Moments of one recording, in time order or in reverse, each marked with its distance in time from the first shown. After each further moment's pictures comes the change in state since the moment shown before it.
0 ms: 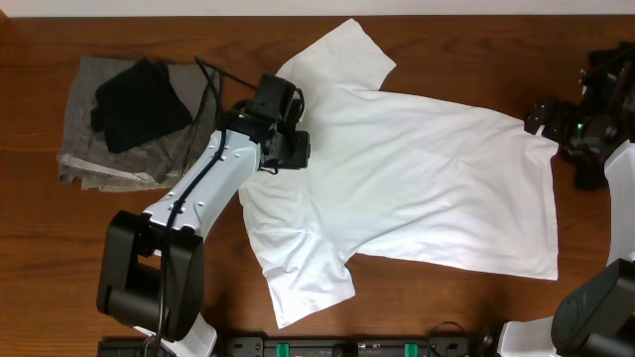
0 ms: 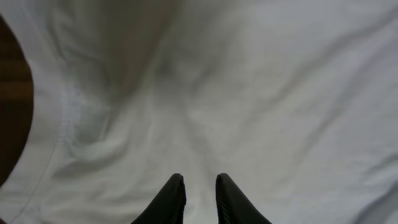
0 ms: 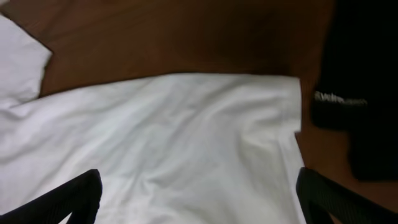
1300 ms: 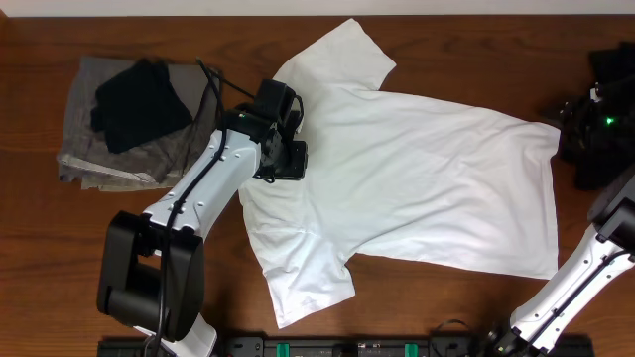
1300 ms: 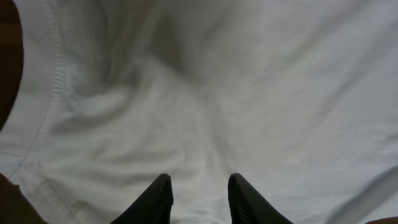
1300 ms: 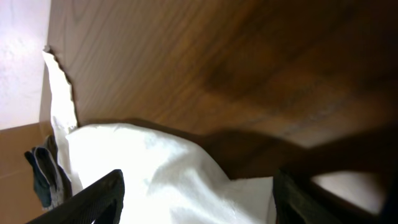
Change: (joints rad) left arm -0.002 0.000 0.003 -0.132 0.003 0.002; right arm -0.248 0.844 0.627 -0.246 -0.554 -0.079
